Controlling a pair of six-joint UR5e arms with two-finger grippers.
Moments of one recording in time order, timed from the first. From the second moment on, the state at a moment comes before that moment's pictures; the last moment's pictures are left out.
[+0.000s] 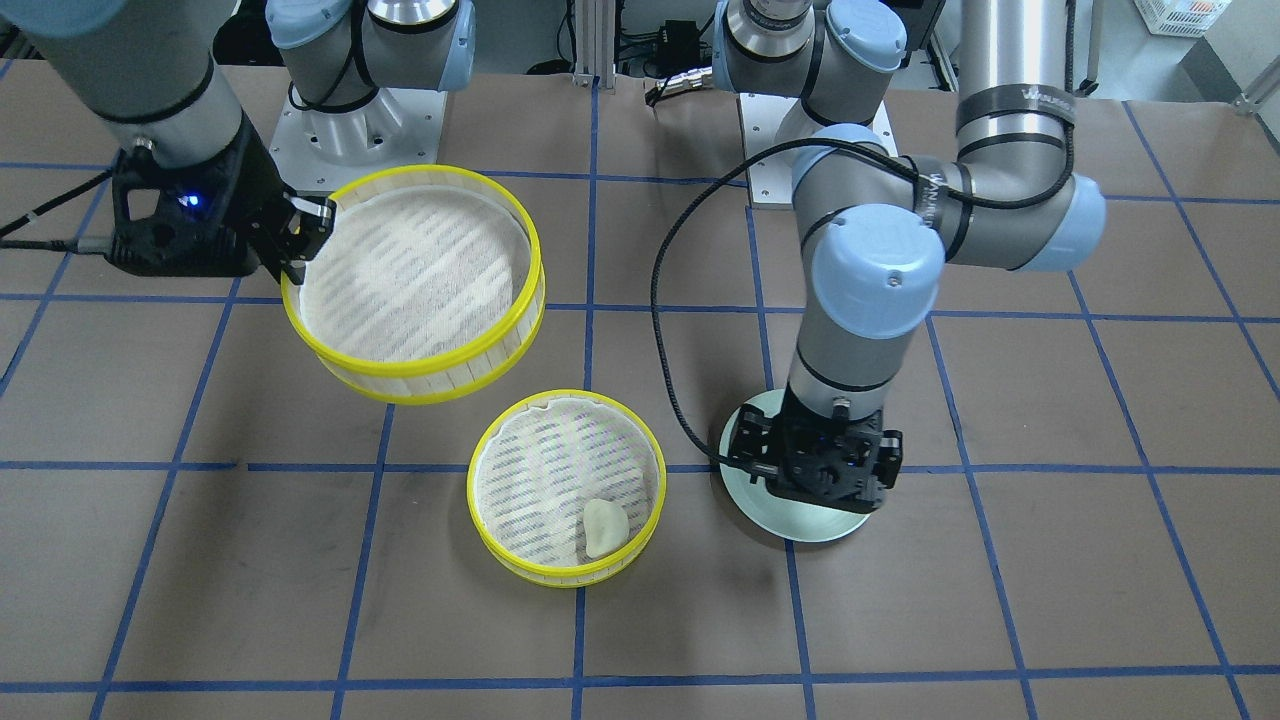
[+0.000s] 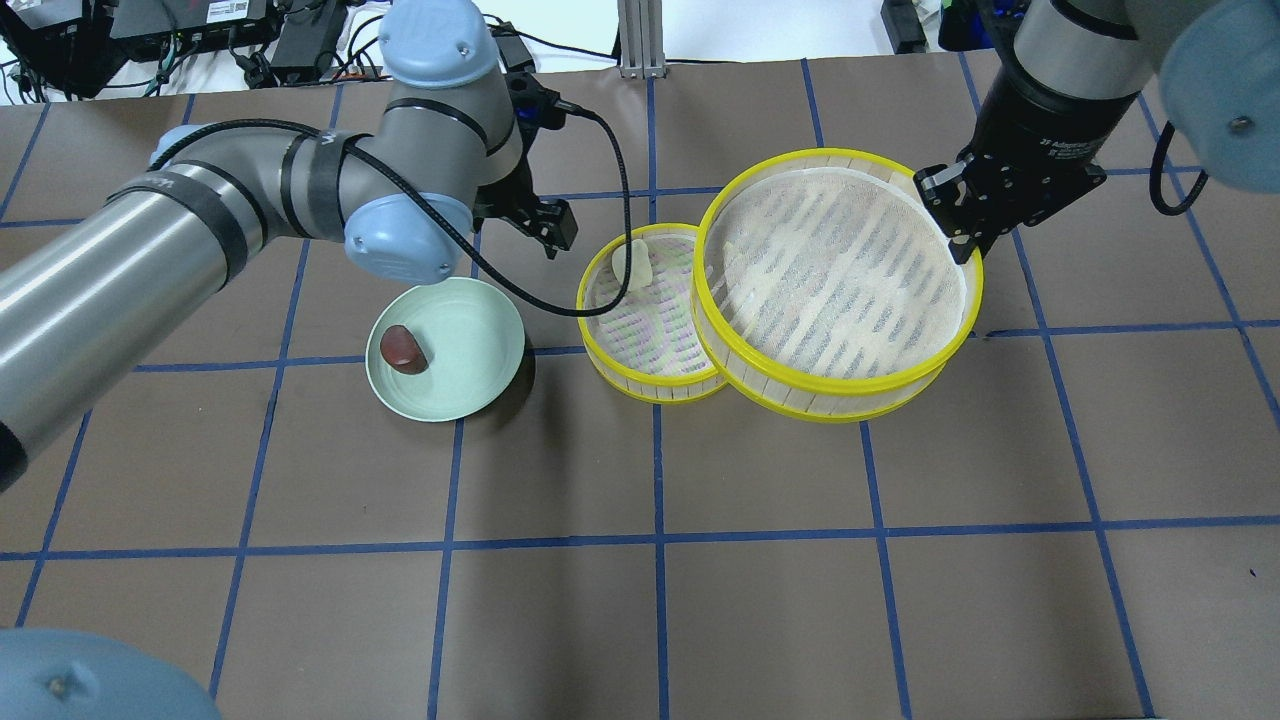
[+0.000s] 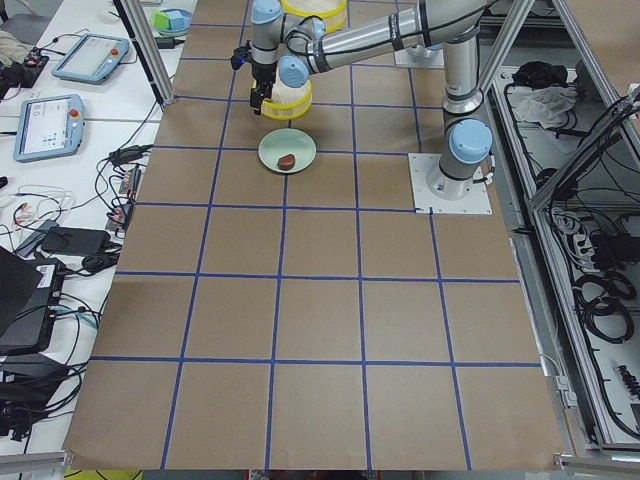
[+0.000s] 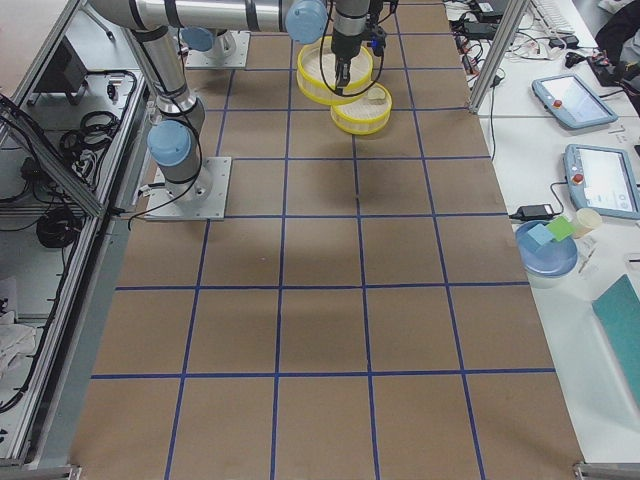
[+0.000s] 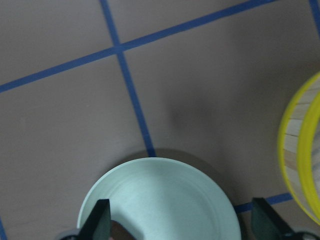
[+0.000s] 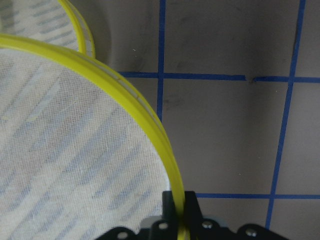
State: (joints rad) left arm -1.63 -1.92 -1.62 -1.05 1.65 0.15; right arm 1.54 -1.51 1.59 -1.53 -1.58 -0.02
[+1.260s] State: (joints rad) left arm -1.51 -1.96 -1.72 -1.21 1.61 -0.36; right arm 1.76 -1.23 1.58 -1.87 -1.57 0.32
